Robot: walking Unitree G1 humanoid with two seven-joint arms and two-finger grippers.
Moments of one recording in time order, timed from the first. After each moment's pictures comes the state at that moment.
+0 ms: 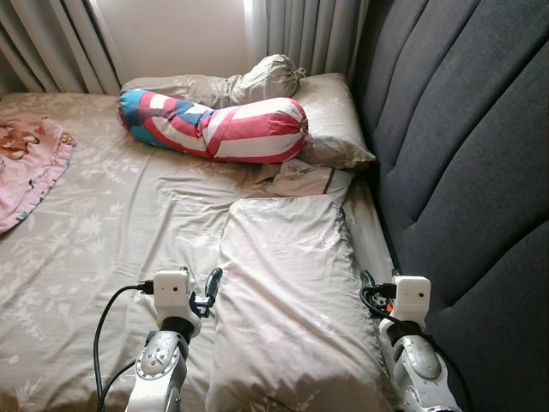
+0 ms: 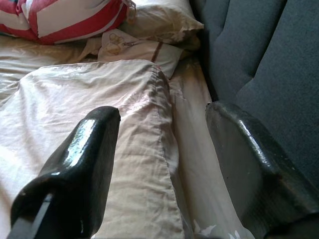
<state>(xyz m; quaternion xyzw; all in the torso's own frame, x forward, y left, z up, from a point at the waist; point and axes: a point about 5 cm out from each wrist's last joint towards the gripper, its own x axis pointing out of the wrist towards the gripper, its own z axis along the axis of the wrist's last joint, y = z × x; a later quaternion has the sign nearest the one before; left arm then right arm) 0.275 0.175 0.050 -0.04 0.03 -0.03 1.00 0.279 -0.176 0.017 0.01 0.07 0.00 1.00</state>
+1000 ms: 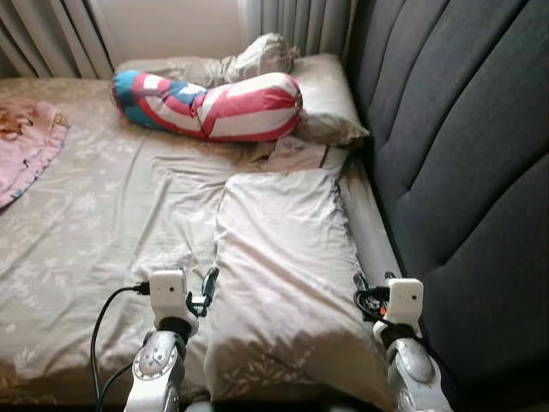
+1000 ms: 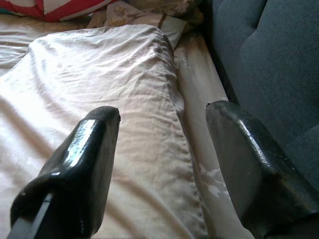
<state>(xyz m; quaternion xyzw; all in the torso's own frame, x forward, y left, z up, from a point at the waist) 0.275 0.179 0.050 -0.04 0.03 -0.02 1.00 0.276 -0.165 0.013 0.02 0.08 0.01 1.00</state>
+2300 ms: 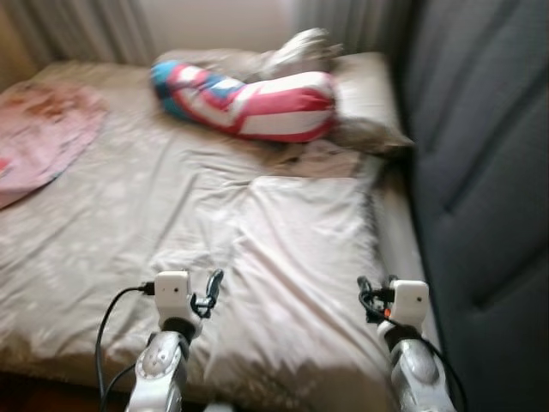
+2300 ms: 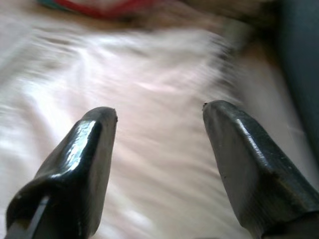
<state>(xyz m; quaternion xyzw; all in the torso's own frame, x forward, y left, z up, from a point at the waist) 0.271 0.193 0.045 -0.04 0.04 0.00 1.00 0.286 -0.140 0.023 0.04 0.06 0.06 1.00</state>
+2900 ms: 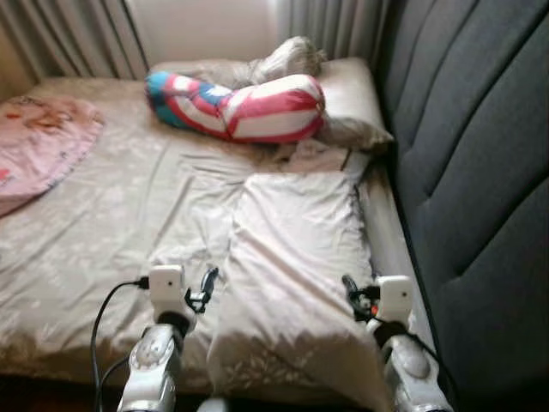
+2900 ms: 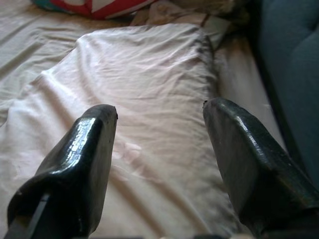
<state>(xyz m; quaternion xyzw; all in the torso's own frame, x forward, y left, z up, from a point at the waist) 0.289 0.184 0.048 -0.05 0.05 -0.03 1.00 0.283 -0.162 0.014 0.03 0.09 0.05 0.99</state>
